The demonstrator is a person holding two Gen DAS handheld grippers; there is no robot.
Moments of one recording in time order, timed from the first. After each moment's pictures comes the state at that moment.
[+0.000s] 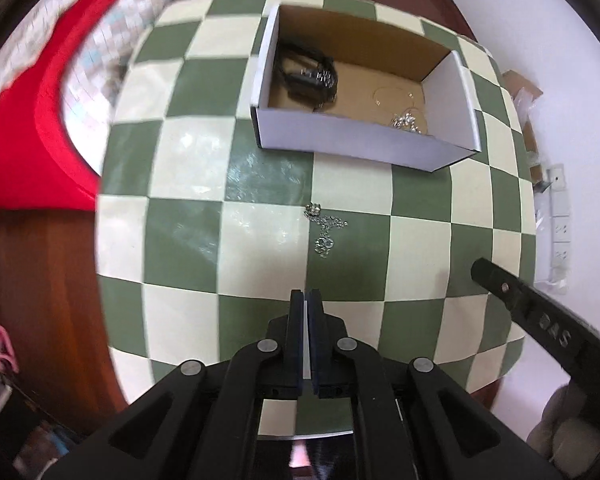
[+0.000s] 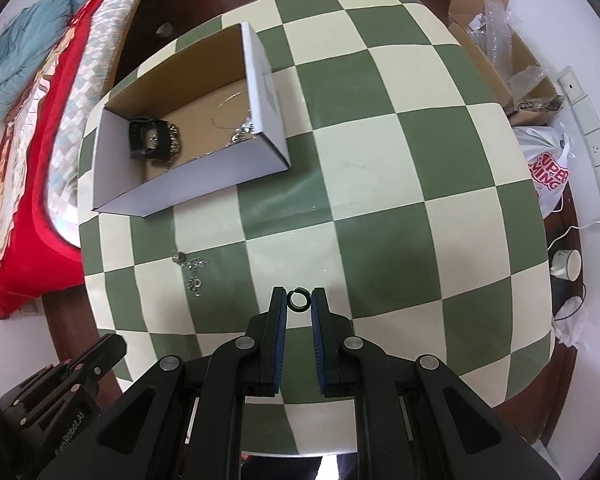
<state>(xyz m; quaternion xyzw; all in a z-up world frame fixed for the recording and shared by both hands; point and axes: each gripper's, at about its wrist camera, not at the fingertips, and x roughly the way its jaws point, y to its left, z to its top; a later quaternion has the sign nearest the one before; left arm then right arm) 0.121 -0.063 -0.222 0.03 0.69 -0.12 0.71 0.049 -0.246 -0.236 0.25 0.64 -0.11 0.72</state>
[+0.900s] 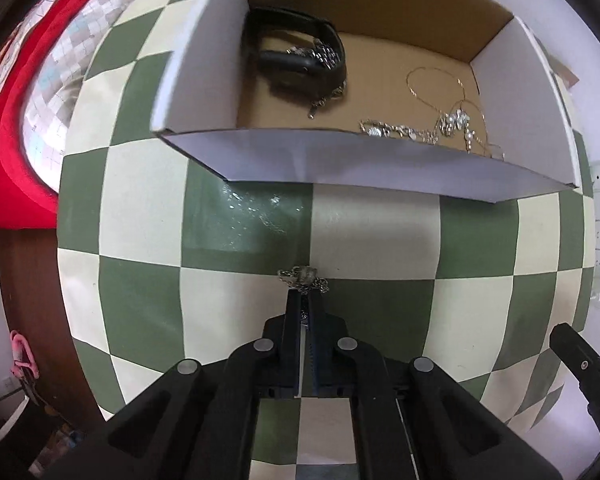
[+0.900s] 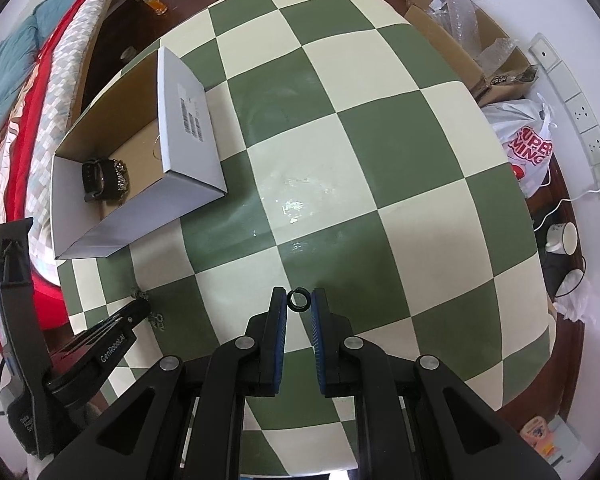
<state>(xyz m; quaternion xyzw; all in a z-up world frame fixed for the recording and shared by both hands) 0.153 -0.110 -0.284 0.10 0.68 -0.09 0.72 0.045 -0.287 -0.259 0.28 0.63 -0.16 0.71</state>
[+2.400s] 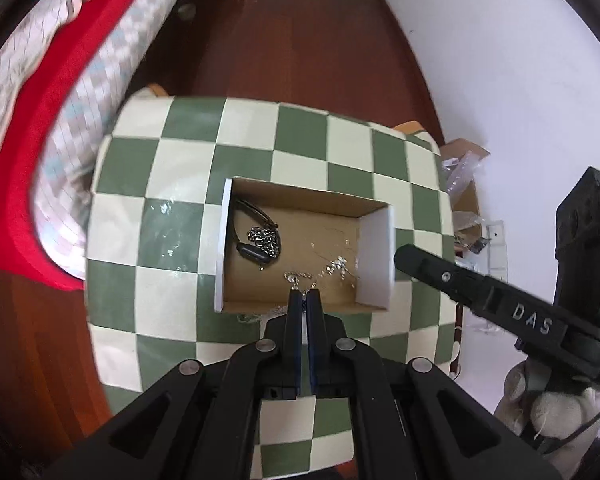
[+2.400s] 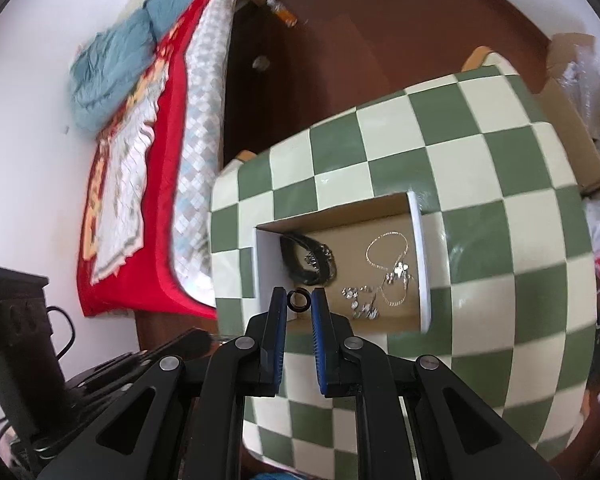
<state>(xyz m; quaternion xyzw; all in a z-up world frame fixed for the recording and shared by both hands) 0.230 -0.086 -0.146 -0.04 0.65 -0.20 0.73 0.190 -0.269 -0.160 0.32 0.58 0.05 0.75</state>
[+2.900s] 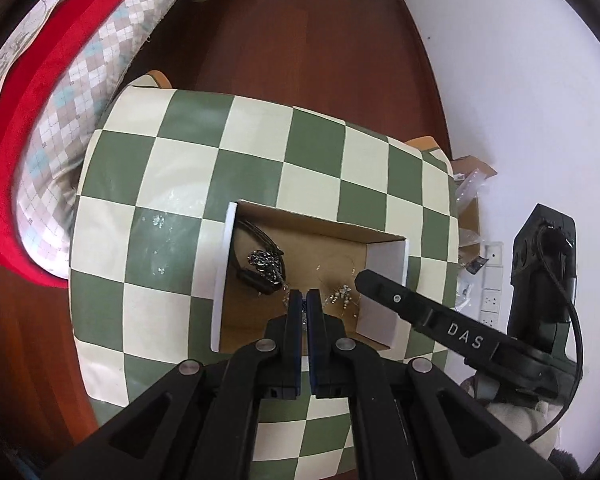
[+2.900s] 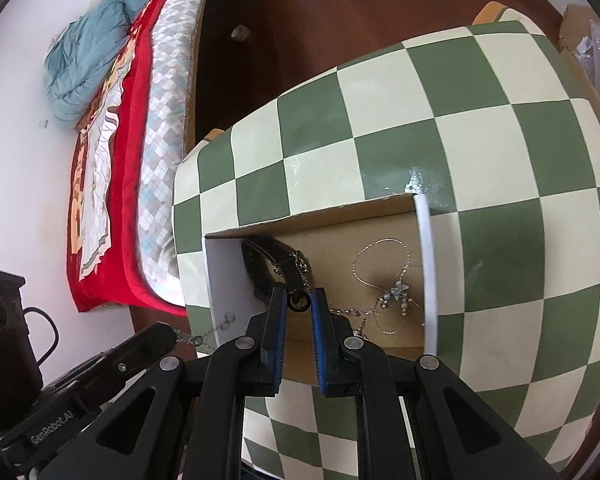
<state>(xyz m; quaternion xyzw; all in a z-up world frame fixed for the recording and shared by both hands) 0.265 -0.084 -0.157 -0.08 0.67 -0.19 0.72 0.227 -0.268 -0.227 0.34 0.61 0.04 0.71</state>
